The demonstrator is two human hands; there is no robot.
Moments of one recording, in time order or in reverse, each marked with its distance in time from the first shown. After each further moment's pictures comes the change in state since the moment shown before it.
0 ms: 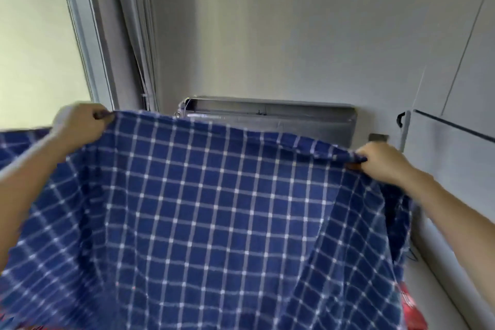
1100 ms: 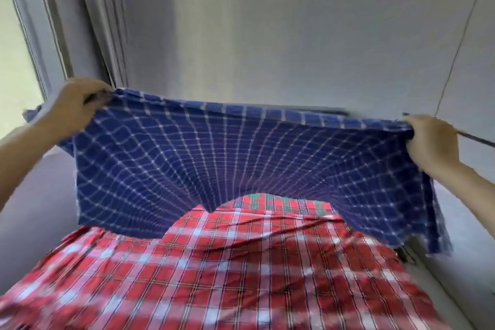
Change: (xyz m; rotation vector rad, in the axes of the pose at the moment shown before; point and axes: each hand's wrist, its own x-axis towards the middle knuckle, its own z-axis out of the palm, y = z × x) left_hand 0.190 -0.058 0.069 -0.196 0.177 0.545; right_hand 0.161 -0.044 0.019 -0.108 0.695 0.083
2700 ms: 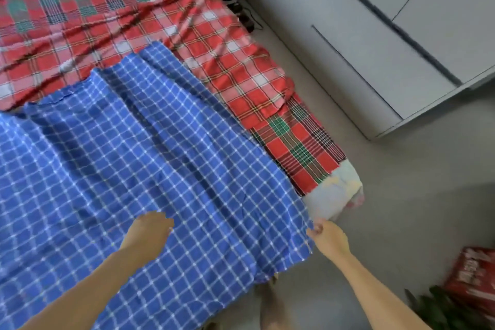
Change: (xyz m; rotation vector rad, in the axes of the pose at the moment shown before) left_hand -0.490 0.367 0.394 -0.011 -1.613 0.644; right_hand -0.646 0.156 0.046 -0.020 -1.215 1.309
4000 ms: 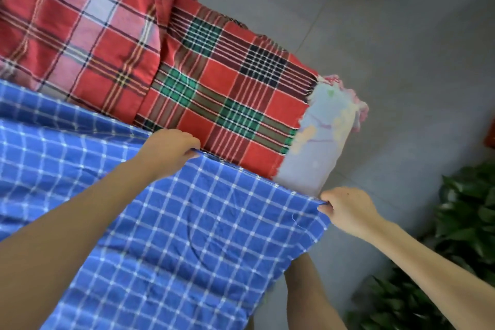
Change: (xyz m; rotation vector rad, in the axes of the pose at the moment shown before) left_hand 0.345 0.173 -0.094 0.189 -0.047 0.581; right_hand 0.156 0.132 0.020 -0.177 -0.221 -0.045
